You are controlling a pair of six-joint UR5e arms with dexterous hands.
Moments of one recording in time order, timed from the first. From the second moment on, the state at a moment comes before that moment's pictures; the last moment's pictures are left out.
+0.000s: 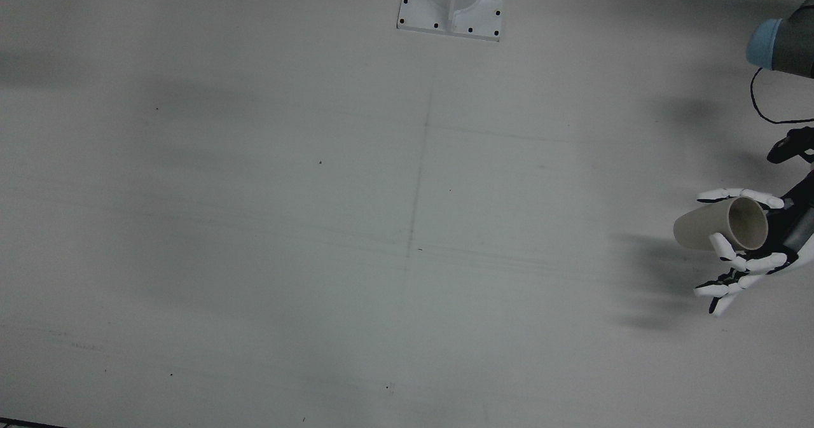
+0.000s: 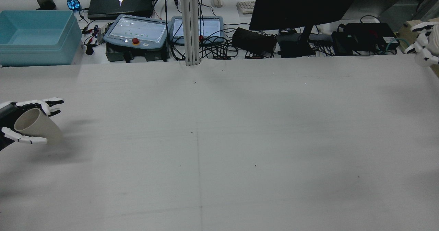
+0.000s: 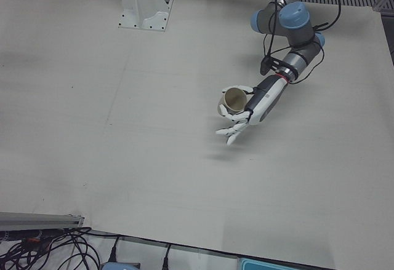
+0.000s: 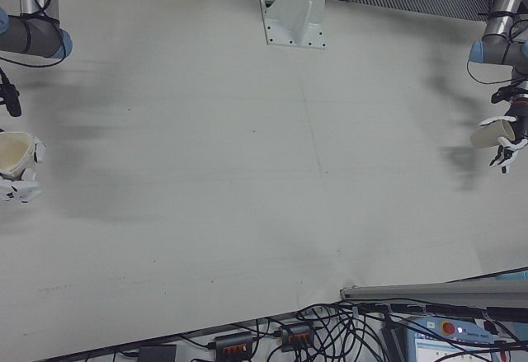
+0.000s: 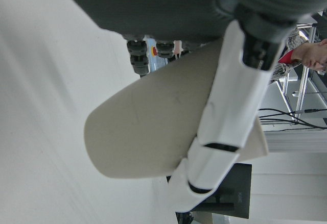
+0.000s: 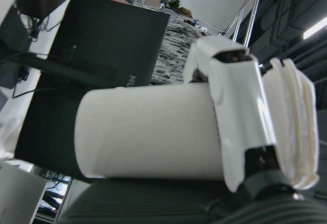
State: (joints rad) left arm -0.87 -1.51 -1.83 -0.05 1.46 0.22; right arm 1.45 -1.60 1.71 -3.04 -1.57 -0.29
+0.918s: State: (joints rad) left arm -0.63 -2.24 -1.86 0.72 1.46 0.52; right arm 1.34 -1.11 2.13 -3.98 -1.60 -0.43
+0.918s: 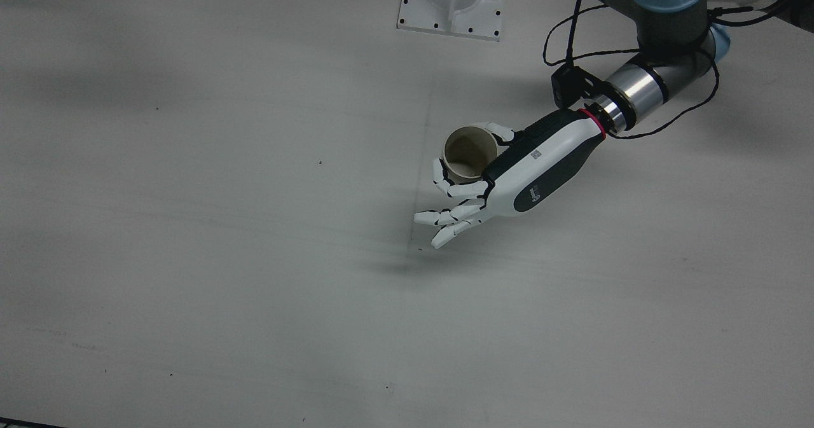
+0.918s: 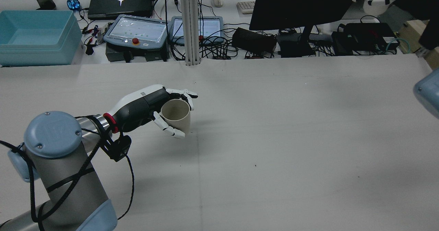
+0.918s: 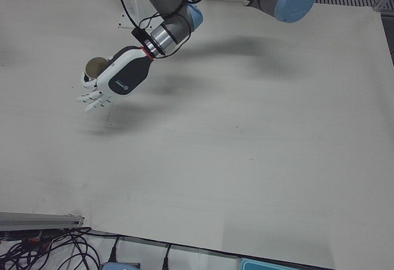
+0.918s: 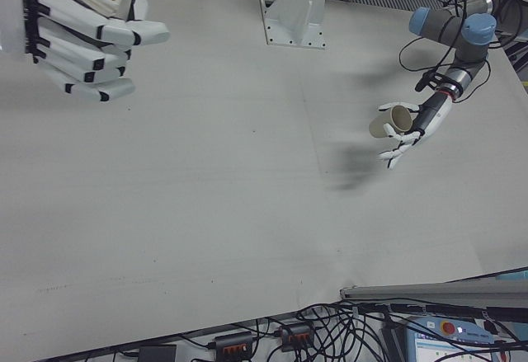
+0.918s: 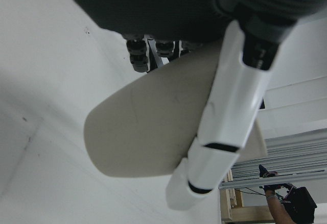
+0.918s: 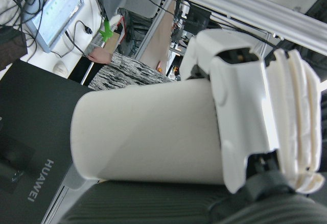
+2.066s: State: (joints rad) left arm -0.59 -2.48 -1.70 0.80 1.45 0.60; right arm 0.78 -0.72 1.97 -4.26 -1.31 -0.65
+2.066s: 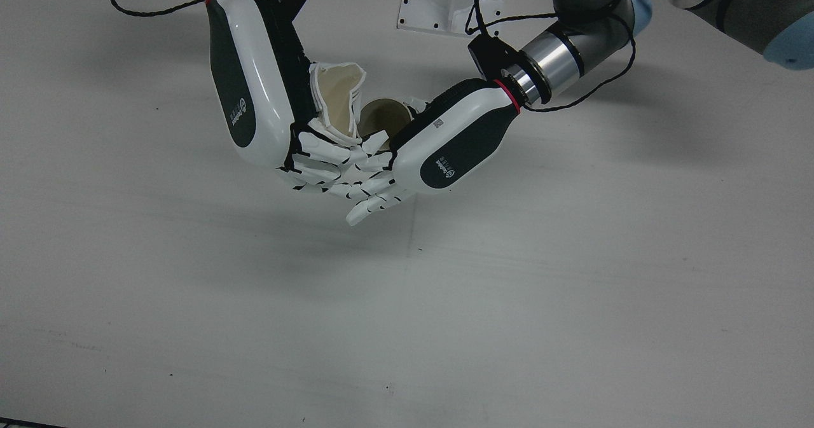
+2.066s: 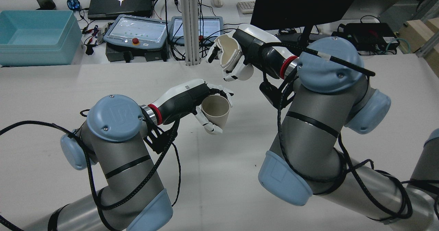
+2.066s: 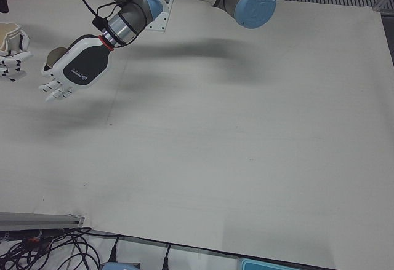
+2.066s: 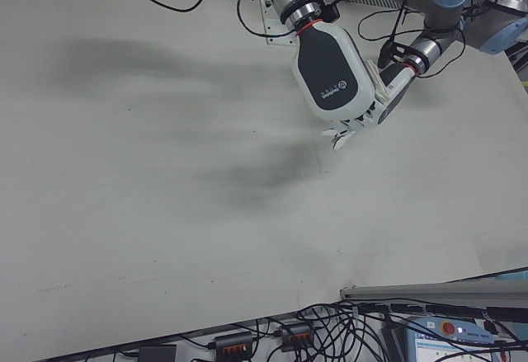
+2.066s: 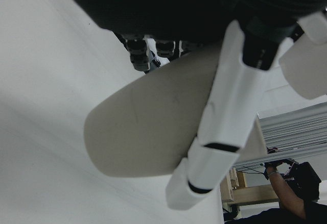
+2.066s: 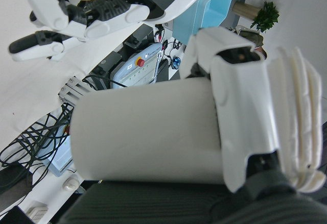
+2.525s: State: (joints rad) left arm -0.64 -2.41 -1.81 0.79 1.46 0.56; right arm 0.85 -0.88 2.14 -4.25 -1.27 -0.64
